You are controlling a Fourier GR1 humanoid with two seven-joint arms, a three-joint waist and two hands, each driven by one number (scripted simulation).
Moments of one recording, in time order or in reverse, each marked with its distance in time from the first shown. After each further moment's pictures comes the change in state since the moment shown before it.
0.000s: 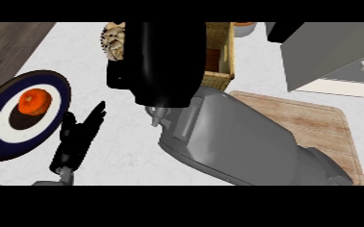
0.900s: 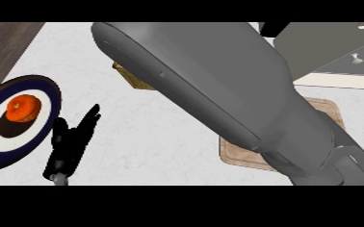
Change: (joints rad) left arm 0.047 0.000 0.019 -0.046 0.003 0.012 -0.006; right arm -0.445 0.002 -0.212 0.510 -0.053 -0.050 0.022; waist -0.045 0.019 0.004
